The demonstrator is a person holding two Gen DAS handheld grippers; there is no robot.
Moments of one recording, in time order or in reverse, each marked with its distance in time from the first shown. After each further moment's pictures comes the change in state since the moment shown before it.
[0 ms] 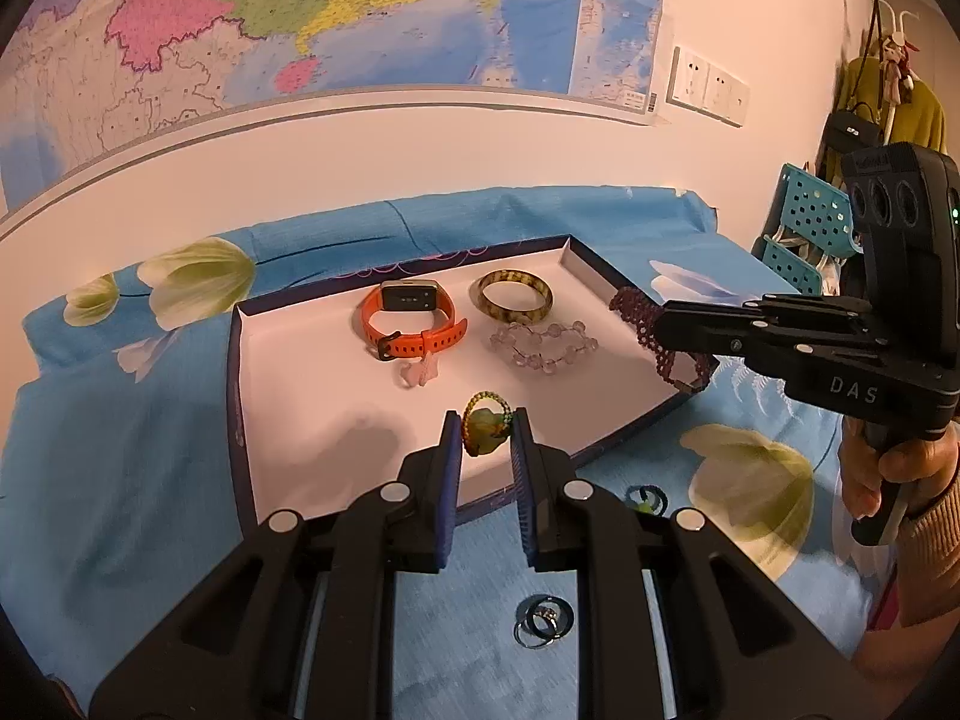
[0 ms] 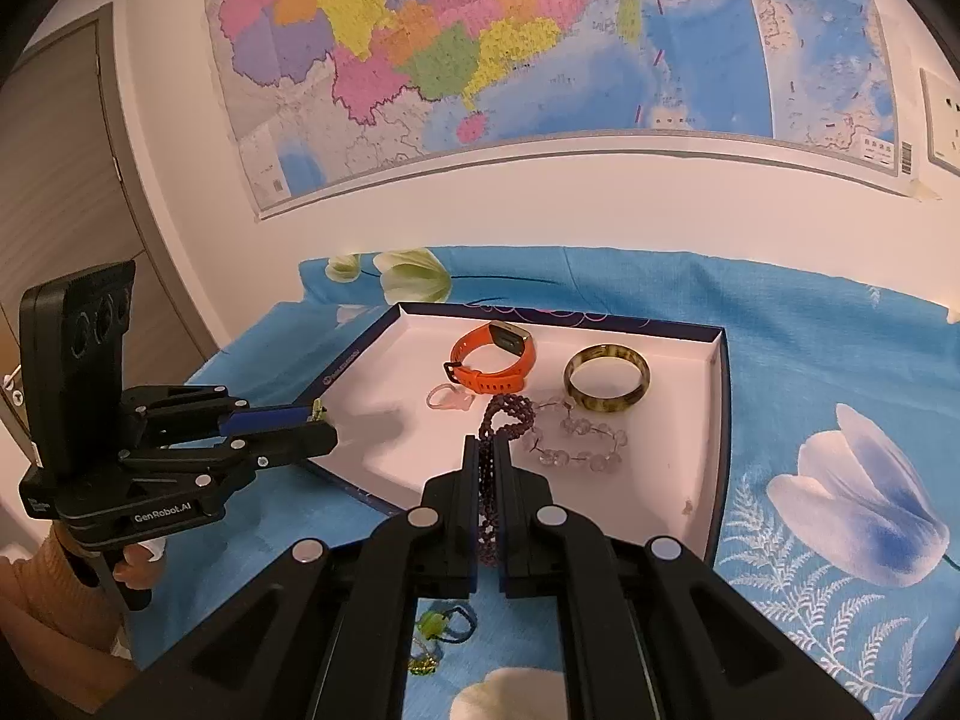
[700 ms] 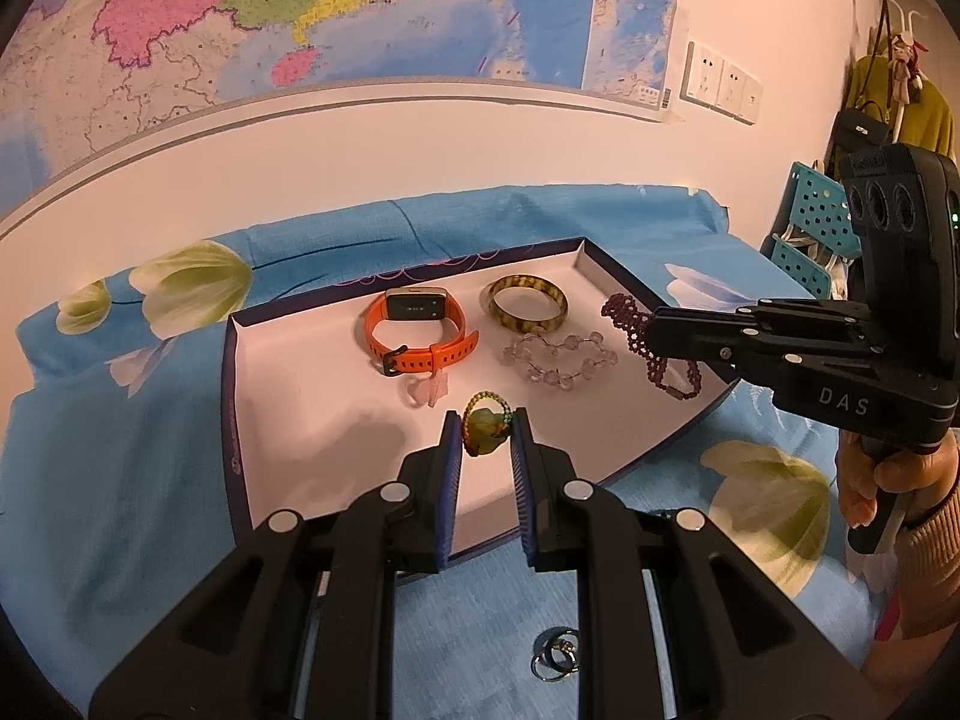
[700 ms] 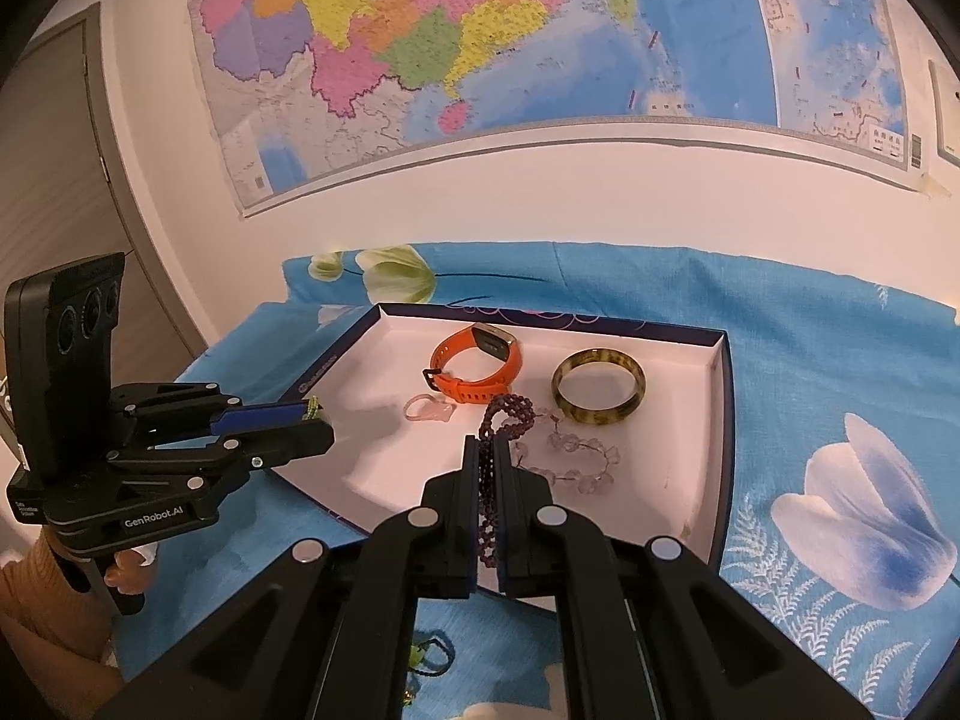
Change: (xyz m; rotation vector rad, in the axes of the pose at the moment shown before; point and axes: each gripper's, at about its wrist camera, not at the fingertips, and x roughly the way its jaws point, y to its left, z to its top) left arm 0.018 0.006 0.012 0.000 0.017 0.008; right arm 0.018 -0.008 0.009 0.012 0.018 -0.014
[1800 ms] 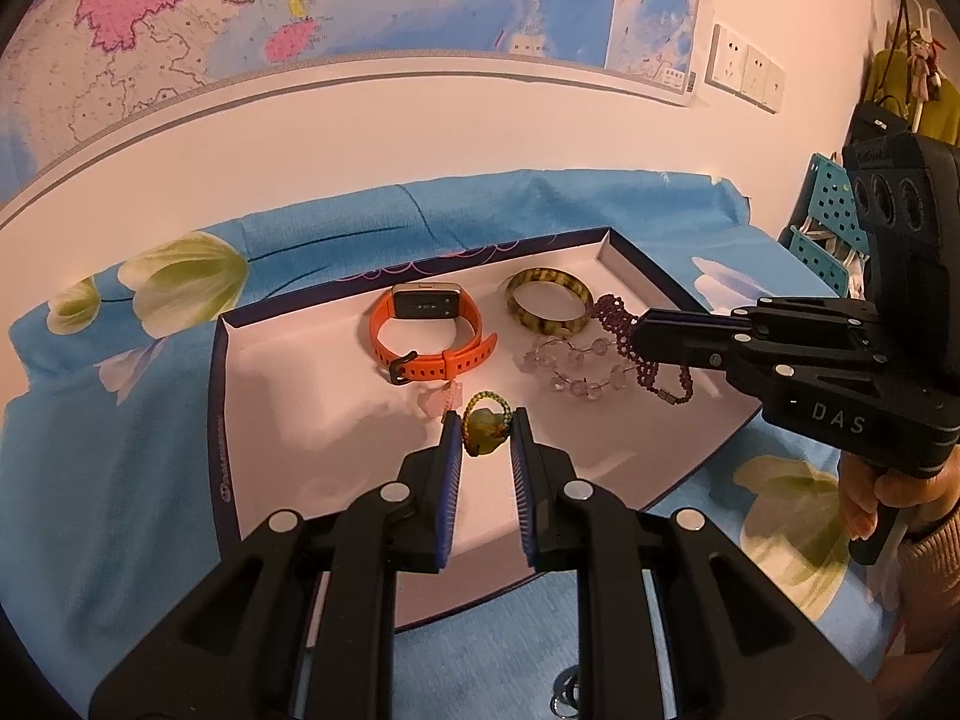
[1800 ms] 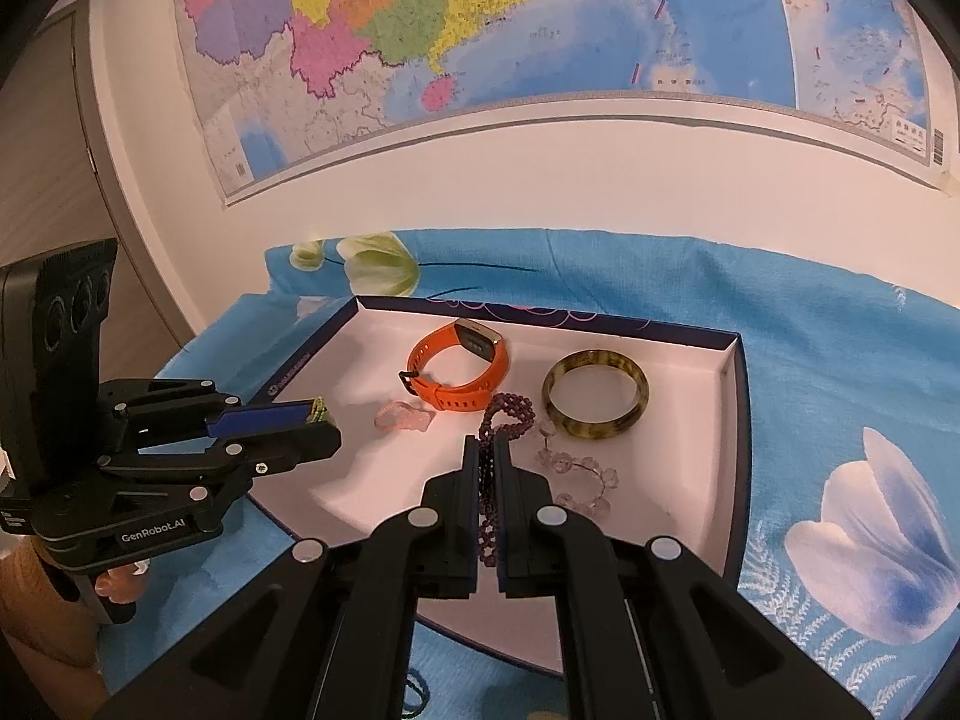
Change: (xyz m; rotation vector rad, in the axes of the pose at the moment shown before) left arm 0.029 0.005 0.012 -0.008 0.045 0.026; right arm 0.026 -0.005 0.007 -0.004 0.036 -0.017
